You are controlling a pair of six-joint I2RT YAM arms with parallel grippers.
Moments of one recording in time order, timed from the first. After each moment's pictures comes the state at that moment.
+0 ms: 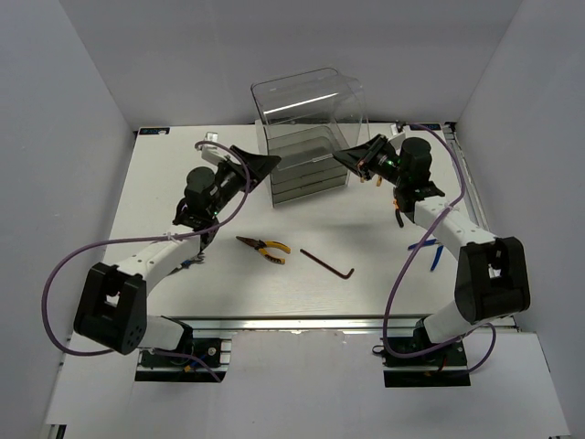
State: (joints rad) left arm -0.39 1.36 0.81 0.63 0.24 -1.06; right arm 0.26 1.52 1.02 0.40 -0.55 1.15
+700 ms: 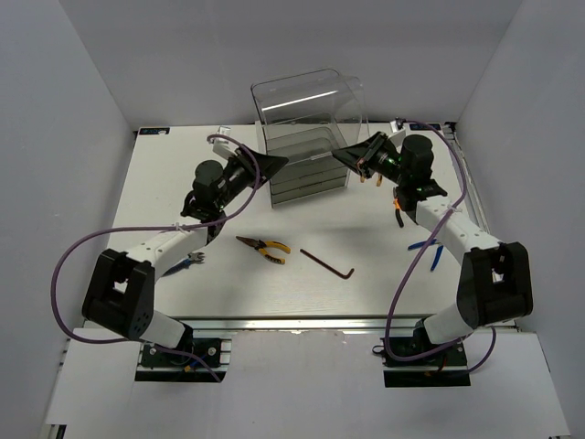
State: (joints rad) left arm -0.41 1.45 0.88 0.65 0.31 -1.04; right arm 0.27 1.49 1.04 0.35 -0.56 1.15
